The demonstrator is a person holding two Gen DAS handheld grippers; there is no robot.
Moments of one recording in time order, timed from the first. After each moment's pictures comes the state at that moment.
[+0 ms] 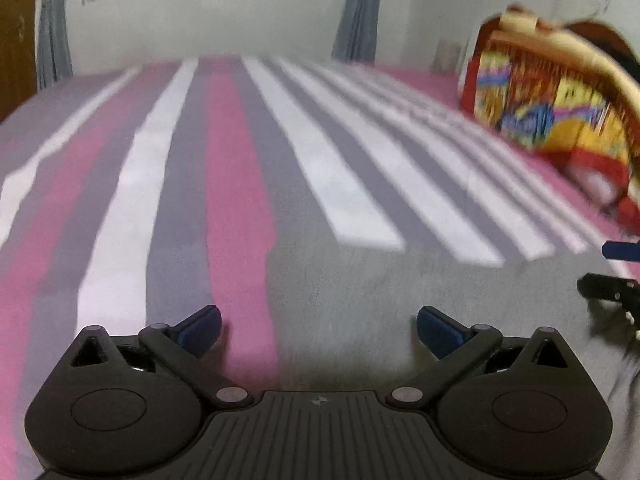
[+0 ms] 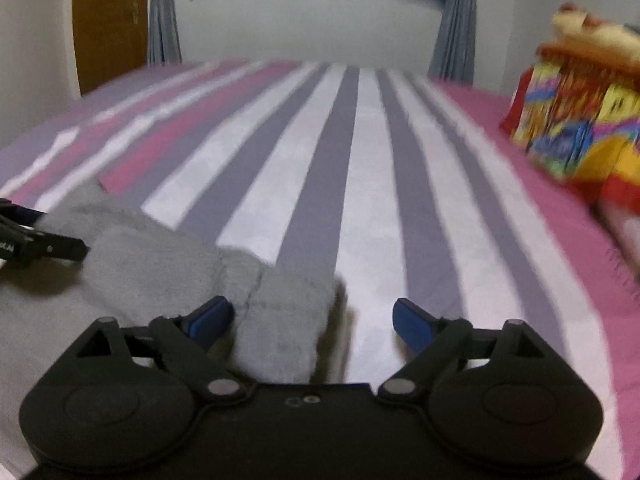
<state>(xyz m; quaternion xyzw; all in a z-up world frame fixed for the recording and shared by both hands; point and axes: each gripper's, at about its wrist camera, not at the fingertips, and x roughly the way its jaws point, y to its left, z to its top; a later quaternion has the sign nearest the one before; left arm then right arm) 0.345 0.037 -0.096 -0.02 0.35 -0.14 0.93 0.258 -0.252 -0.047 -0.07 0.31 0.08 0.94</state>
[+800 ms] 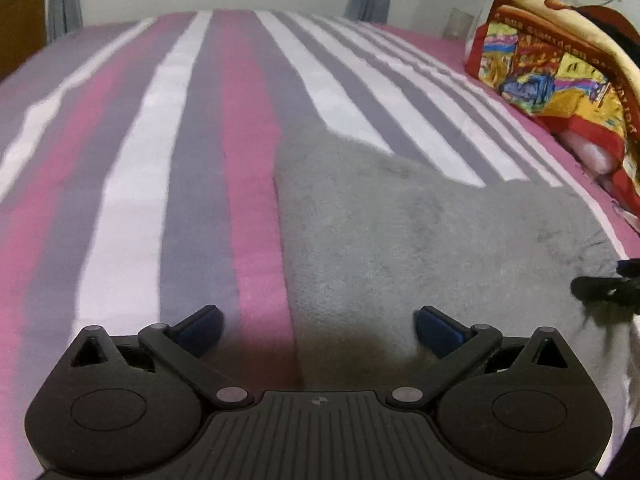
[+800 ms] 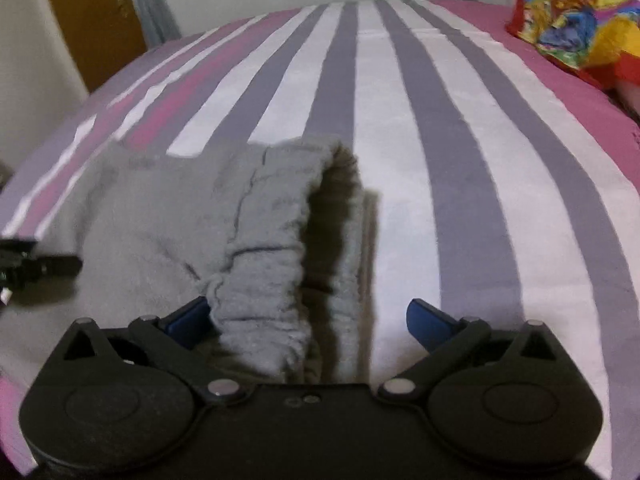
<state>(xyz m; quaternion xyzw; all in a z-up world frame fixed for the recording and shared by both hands) 0.277 0.041 -0.100 -0.03 0.41 -0.13 0.90 0.235 -0.279 -0.074 0.06 0.41 0.12 0.90</state>
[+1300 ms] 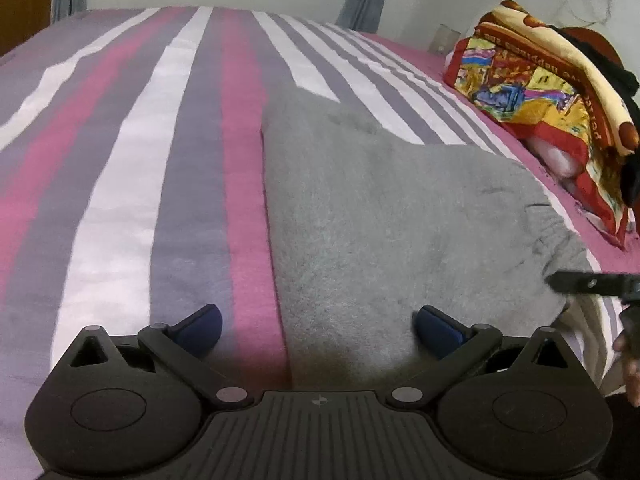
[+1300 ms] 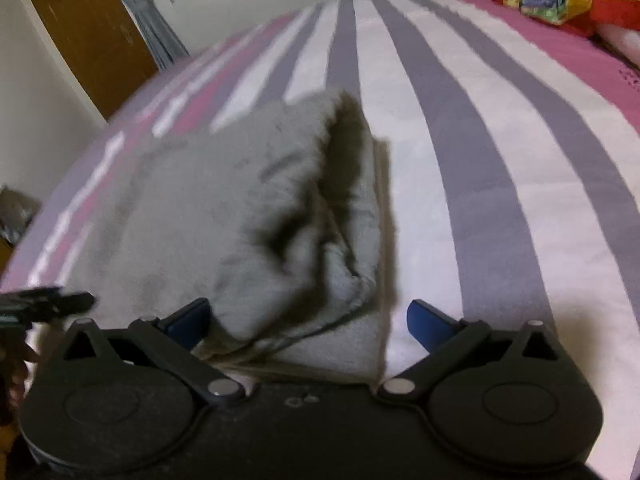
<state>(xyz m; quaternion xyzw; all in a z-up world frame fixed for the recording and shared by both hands) 0.206 0.063 -0.118 -0.08 0.41 -0.16 0.90 0.187 -0.292 -0.086 0.14 0.41 0.16 0.89</state>
